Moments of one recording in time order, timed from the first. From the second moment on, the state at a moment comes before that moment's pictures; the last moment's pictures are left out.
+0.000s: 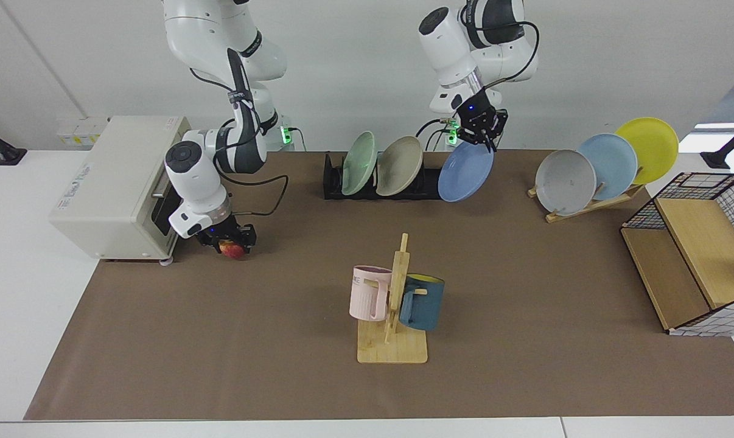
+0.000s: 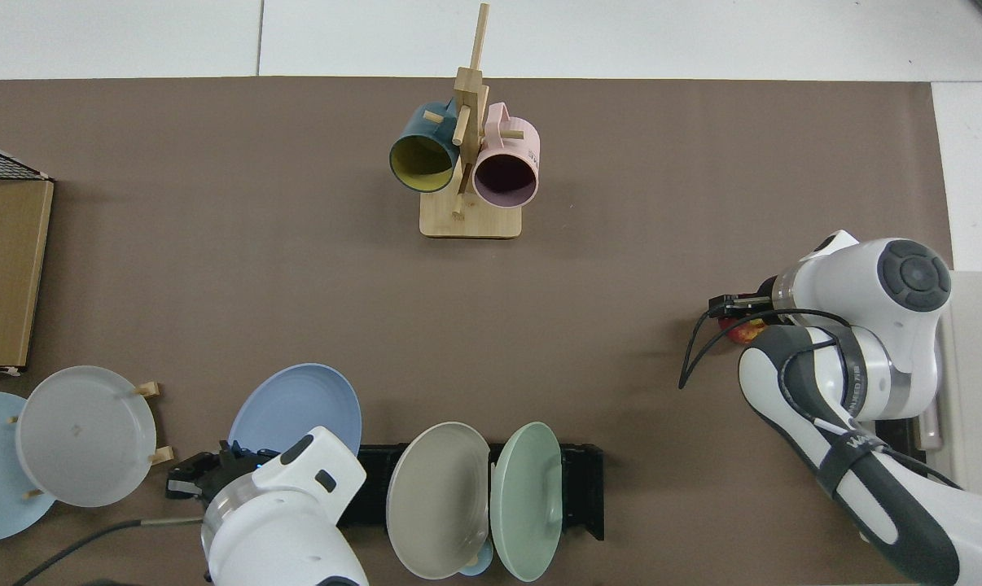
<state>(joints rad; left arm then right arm) -0.03 -0.56 -0.52 -2.43 0.37 1.90 -0.49 0.04 0.17 -0.02 -2.19 0.01 2.39 0.04</state>
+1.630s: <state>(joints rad) -0.05 0.07 -0.46 -2.19 -0.15 2.42 -0.66 0.11 0.02 0.00 -2.03 0.01 2.05 0.17</state>
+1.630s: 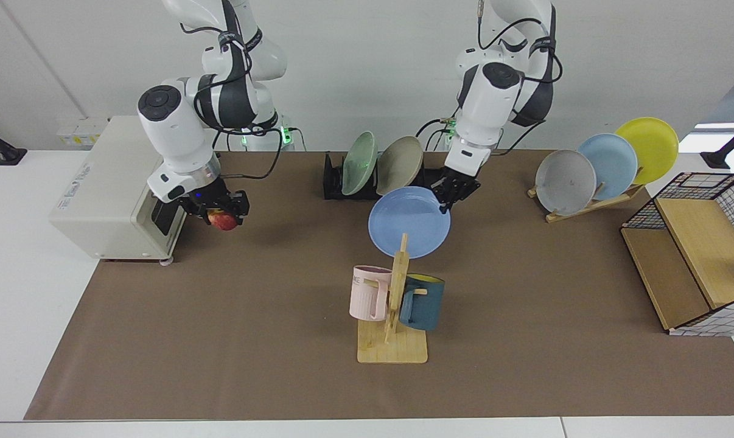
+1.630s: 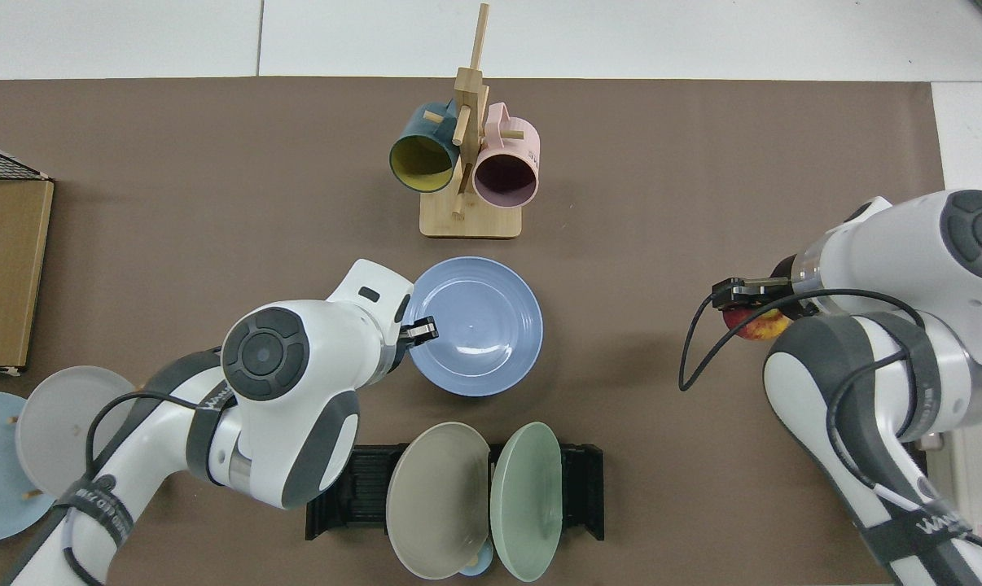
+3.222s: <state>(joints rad) -0.07 0.20 -0.41 -2.17 -0.01 2.47 -0.59 0.13 0.01 0.00 -2.04 0.01 2.04 0.22</state>
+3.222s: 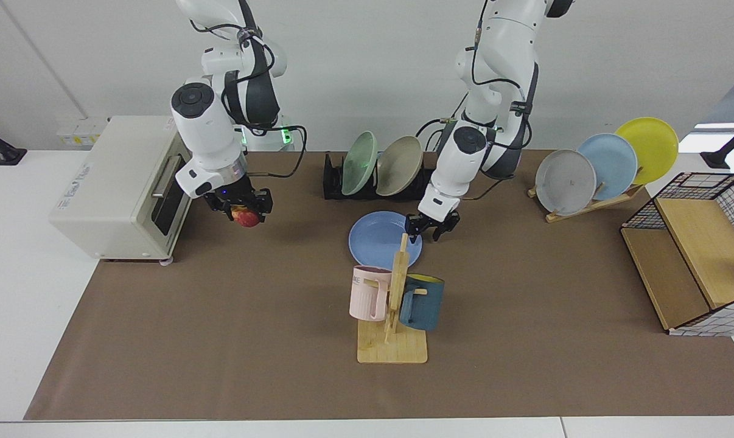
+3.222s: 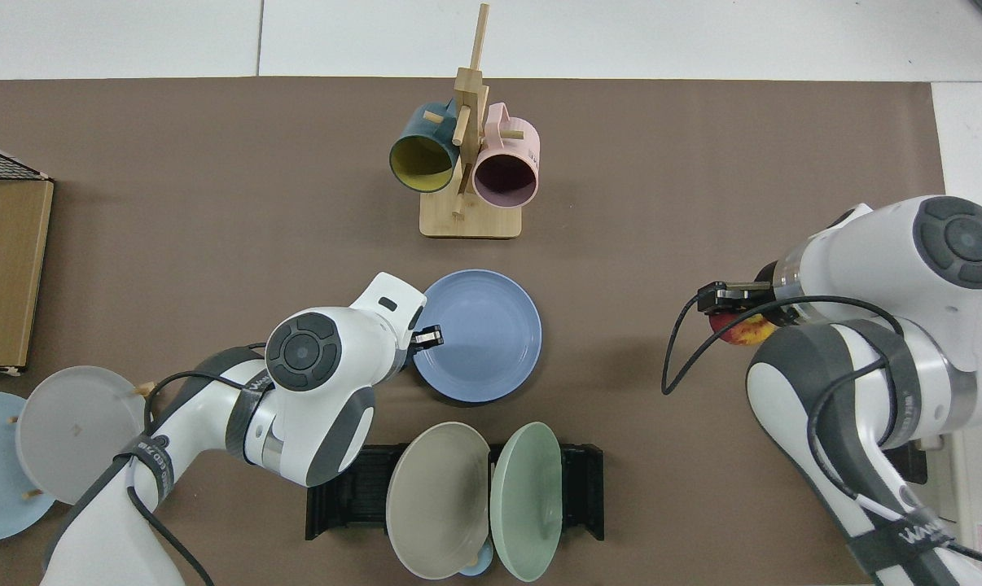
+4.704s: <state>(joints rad) 0.01 -0.11 -0.10 -1.70 0.08 1.58 -0.05 0.62 0.40 0.00 -1.81 0.02 2.25 1.00</state>
